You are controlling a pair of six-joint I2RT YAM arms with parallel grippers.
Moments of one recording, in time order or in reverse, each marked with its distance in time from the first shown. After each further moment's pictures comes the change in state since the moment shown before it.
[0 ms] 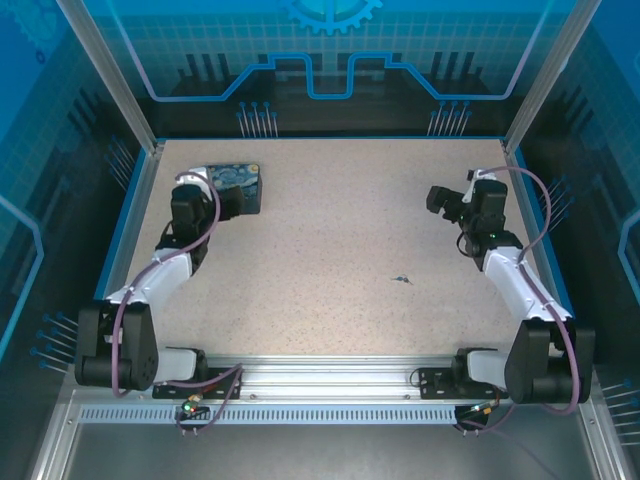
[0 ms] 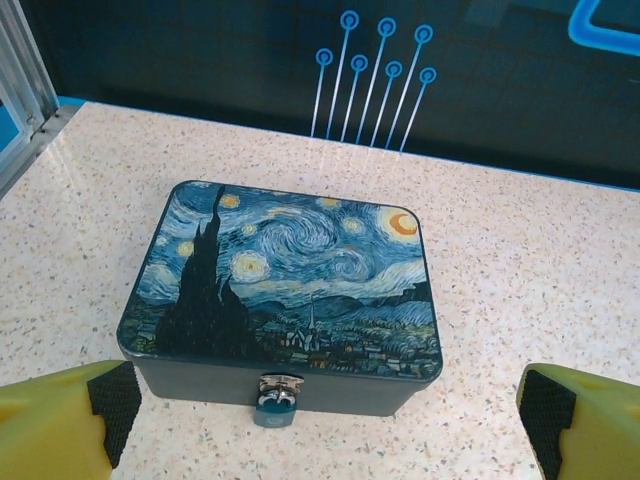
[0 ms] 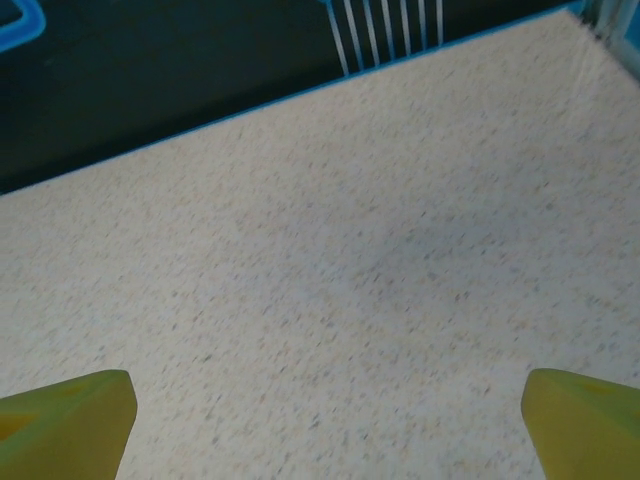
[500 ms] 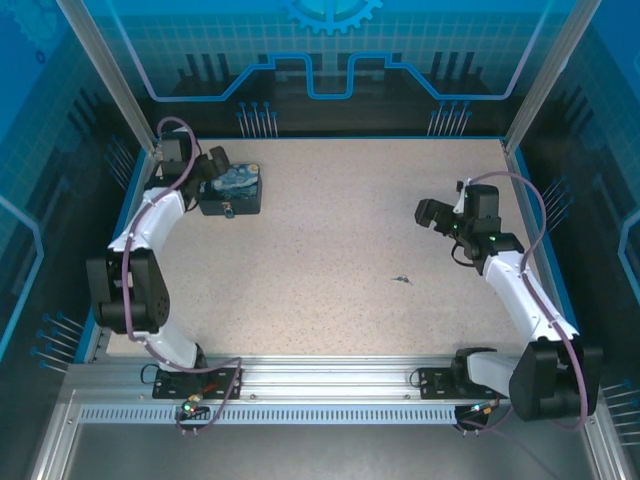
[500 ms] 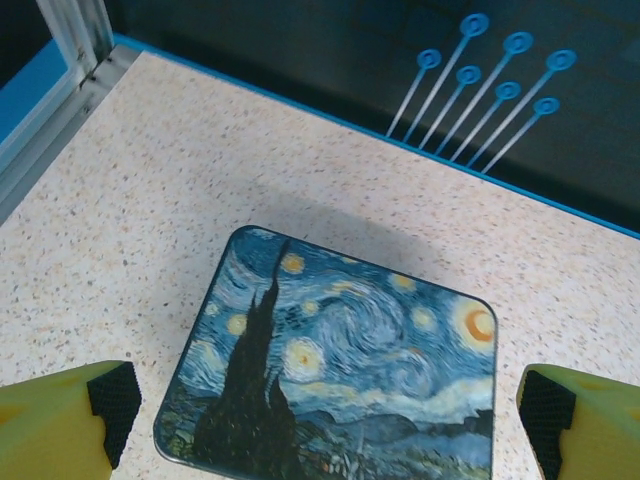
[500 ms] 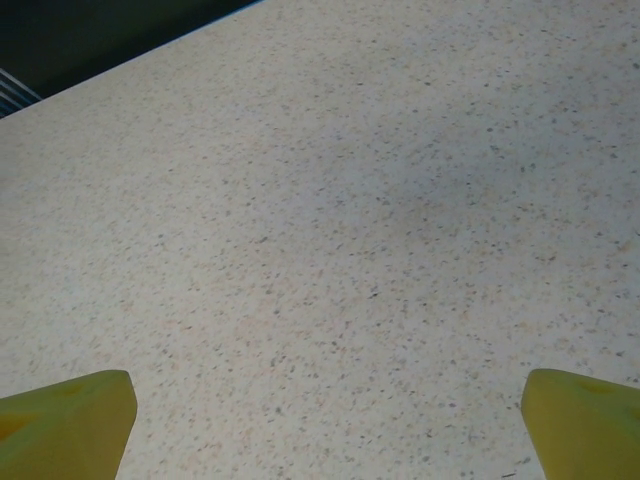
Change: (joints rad) left arm 0.110 0.362 0.578 -0.455 0.006 -0.134; right arm 0.077 -0.090 0.021 -0.252 -0.055 0.074
